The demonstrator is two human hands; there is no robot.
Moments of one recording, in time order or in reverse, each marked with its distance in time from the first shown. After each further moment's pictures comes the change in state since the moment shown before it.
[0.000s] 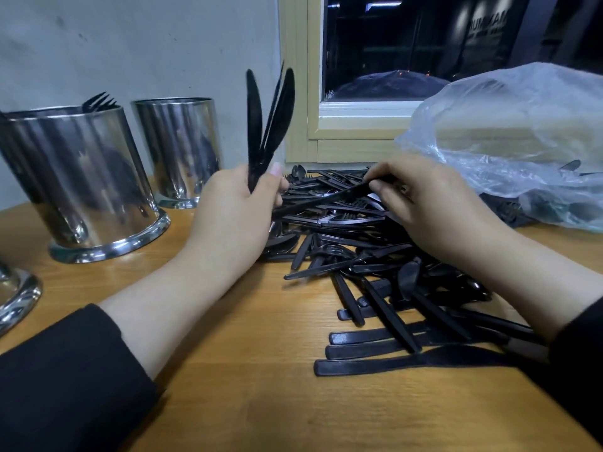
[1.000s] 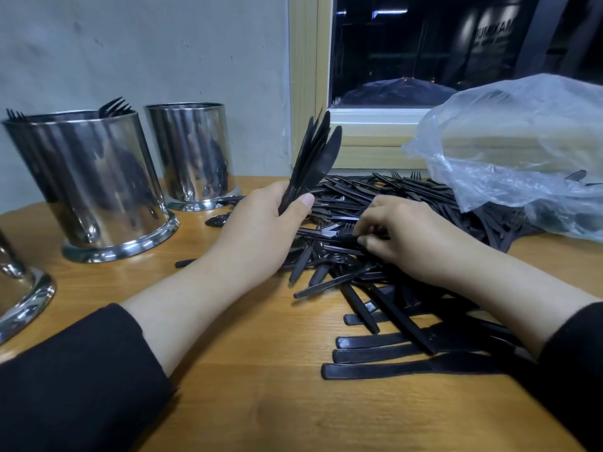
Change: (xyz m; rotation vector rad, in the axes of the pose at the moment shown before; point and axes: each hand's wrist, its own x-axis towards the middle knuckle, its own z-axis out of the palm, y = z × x) left_hand -0.003 -0.006 0.005 -0.004 -0.284 -0.049; right_hand -0.003 -0.005 0.018 -0.101 -0.342 0.057
